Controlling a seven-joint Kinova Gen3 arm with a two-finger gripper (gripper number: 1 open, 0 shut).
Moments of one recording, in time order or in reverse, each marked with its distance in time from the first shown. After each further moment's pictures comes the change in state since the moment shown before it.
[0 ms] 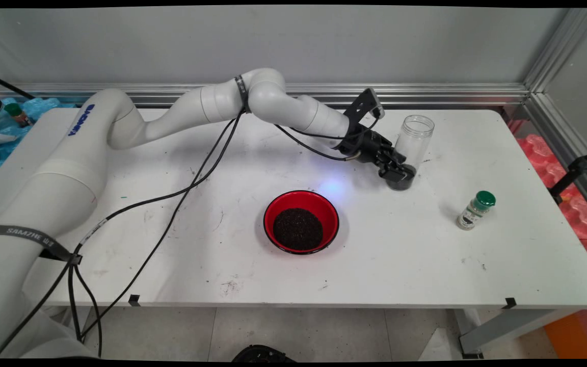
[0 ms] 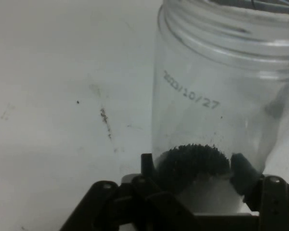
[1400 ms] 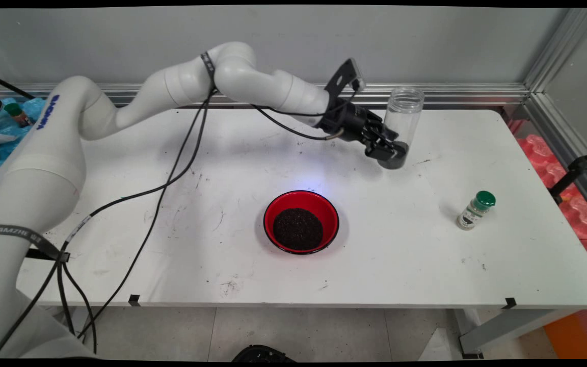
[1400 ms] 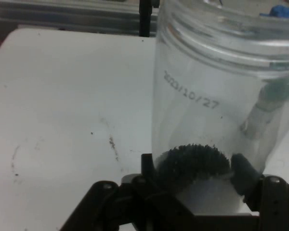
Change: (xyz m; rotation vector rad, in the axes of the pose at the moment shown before) arm 0.024 0.009 -0.074 0.017 0.063 0.046
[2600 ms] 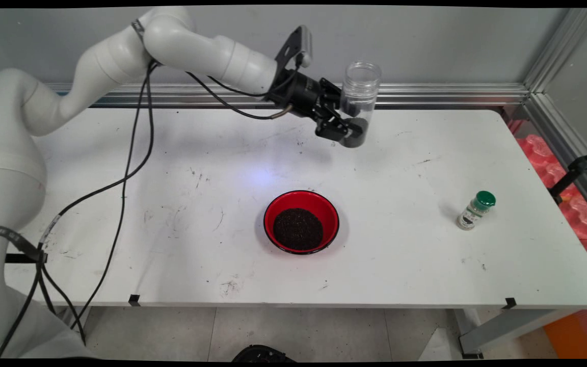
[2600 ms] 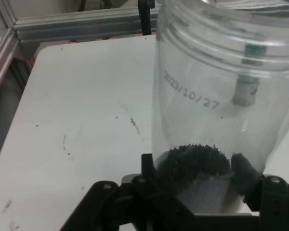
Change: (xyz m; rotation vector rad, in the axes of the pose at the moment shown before) arm 0.007 -0.001 -0.115 0.027 -0.028 0.180
